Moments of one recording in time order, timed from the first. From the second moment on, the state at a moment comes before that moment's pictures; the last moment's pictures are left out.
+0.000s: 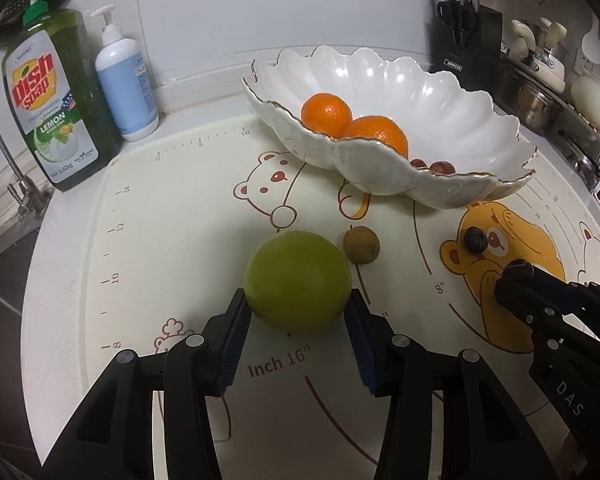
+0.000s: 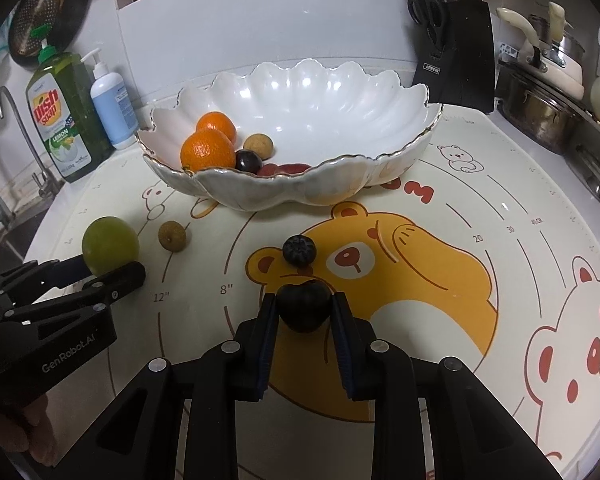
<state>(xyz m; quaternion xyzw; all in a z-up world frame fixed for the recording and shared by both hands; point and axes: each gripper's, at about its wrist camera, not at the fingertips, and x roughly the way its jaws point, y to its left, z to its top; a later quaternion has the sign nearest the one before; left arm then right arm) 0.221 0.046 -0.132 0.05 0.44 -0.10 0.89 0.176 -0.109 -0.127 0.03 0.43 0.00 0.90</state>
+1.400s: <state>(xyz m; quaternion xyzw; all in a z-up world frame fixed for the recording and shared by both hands) 0.224 0.035 -0.127 0.06 0.43 -0.08 0.90 0.169 -0.119 -0.119 0.03 0.42 0.01 0.91</state>
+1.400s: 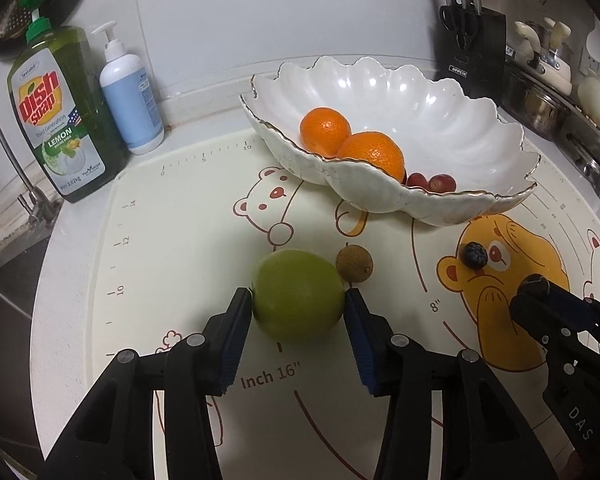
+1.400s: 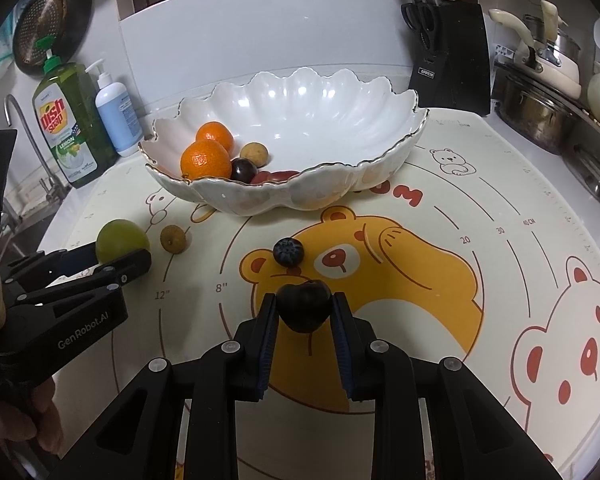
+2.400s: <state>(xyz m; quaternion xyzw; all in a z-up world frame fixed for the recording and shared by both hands) 0.202 0.022 -0.069 0.05 0.40 -0.08 0.91 0.163 -0.138 -0.071 0.04 0.37 0.02 0.93</state>
